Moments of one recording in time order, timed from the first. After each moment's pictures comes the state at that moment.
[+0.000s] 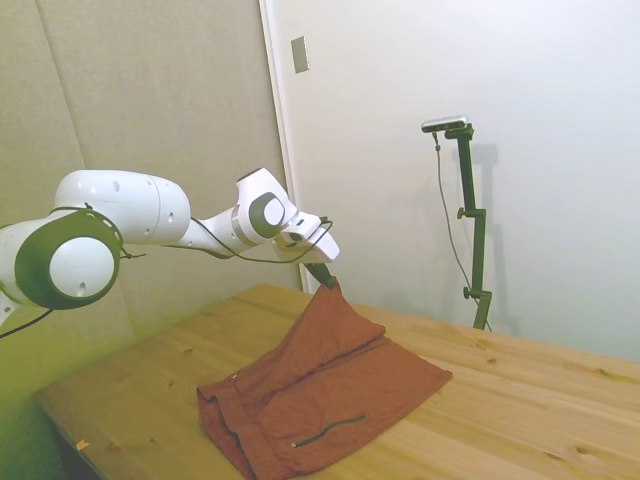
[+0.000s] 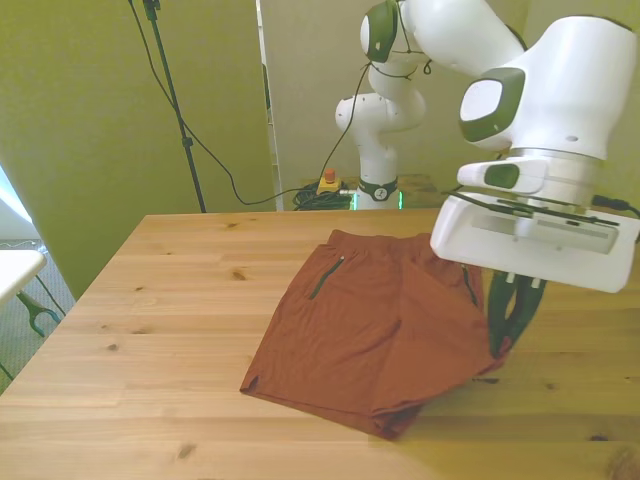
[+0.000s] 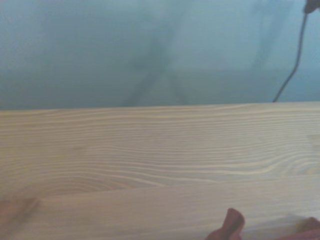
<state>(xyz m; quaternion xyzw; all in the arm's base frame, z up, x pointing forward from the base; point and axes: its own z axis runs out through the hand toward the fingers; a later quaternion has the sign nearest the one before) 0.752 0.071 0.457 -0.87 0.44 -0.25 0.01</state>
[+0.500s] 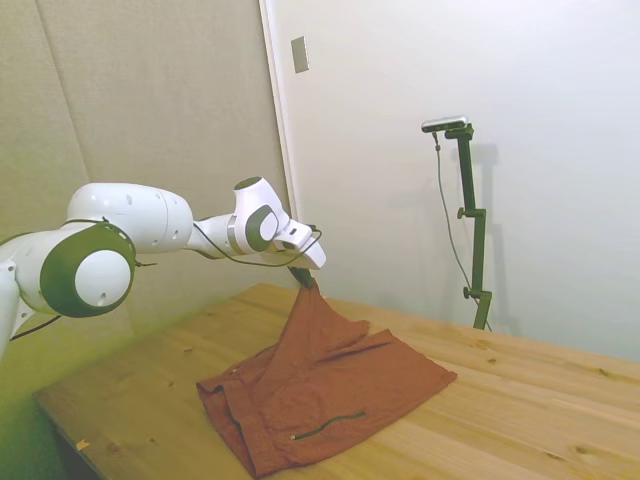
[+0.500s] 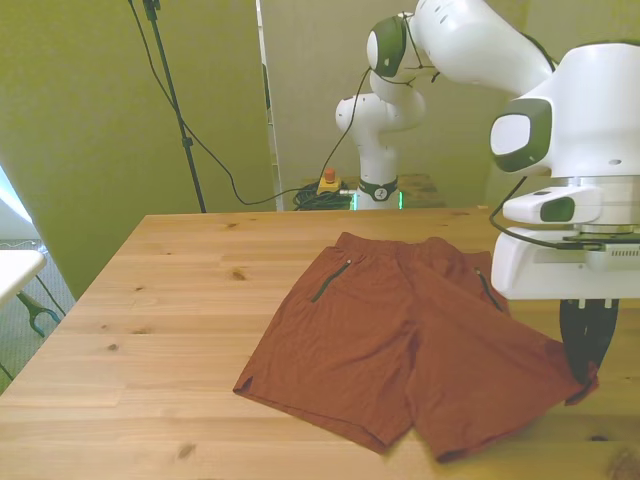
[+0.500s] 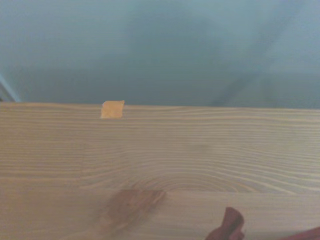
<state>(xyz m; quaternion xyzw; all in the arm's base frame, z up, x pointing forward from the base) 0.760 0.117 0.439 -0.89 0.38 -0.22 0.09</state>
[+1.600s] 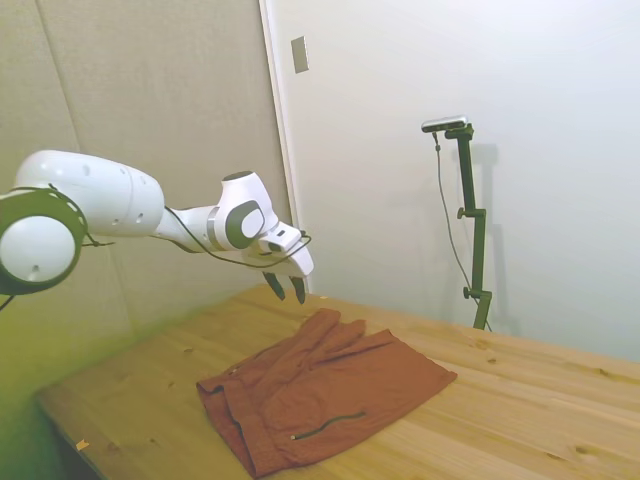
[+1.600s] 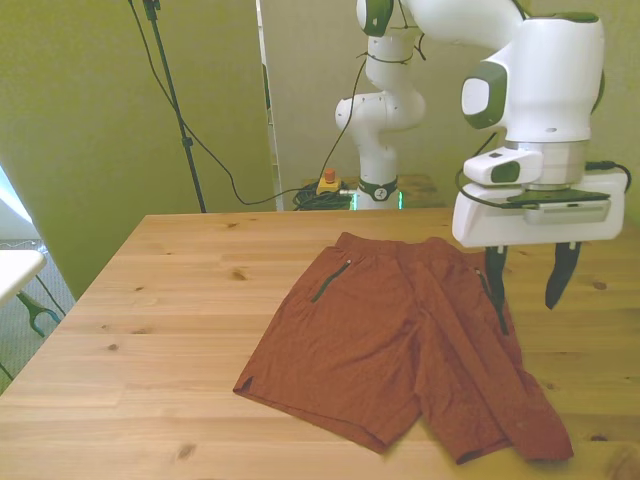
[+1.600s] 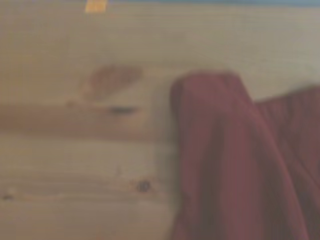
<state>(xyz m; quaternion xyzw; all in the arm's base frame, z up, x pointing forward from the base) 0.655 0.091 0.452 -0.91 0.39 -0.11 0.05</state>
